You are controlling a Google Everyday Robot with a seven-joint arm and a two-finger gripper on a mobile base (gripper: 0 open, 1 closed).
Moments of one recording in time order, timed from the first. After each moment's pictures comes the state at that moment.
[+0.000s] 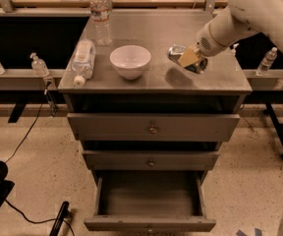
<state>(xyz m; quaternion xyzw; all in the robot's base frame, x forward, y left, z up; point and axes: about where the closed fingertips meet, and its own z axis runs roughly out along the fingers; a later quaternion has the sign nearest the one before) 0.720 -0.164 0.866 -0.36 0.88 0.07 0.32</state>
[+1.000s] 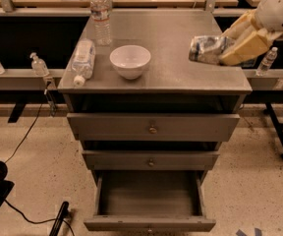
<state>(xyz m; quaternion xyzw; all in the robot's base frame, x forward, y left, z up) 0.540 -0.191 0.990 -0.62 0.71 0.15 0.30</state>
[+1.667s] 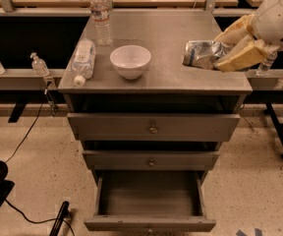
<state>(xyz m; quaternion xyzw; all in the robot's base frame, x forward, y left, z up) 0.521 -0.181 0.987 -0.66 0.65 0.13 0.34</state>
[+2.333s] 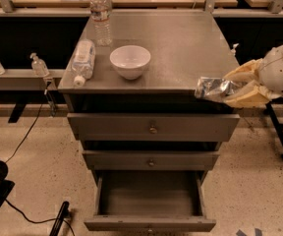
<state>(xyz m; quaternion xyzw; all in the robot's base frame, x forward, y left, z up) 0.501 -0.215 0.910 -0.64 0.68 0.09 0.35</state>
